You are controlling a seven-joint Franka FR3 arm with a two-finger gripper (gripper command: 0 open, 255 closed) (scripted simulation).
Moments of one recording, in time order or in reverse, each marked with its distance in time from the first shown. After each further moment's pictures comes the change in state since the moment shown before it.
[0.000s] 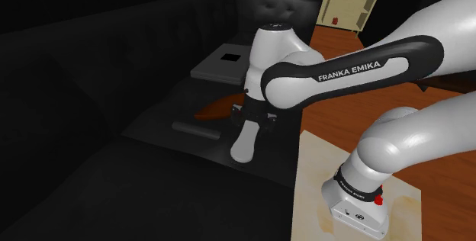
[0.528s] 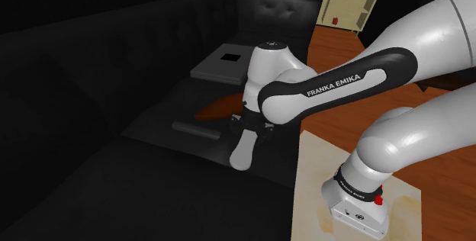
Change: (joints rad) arm -0.014 0.090 0.052 -0.052 0.016 0.141 0.001
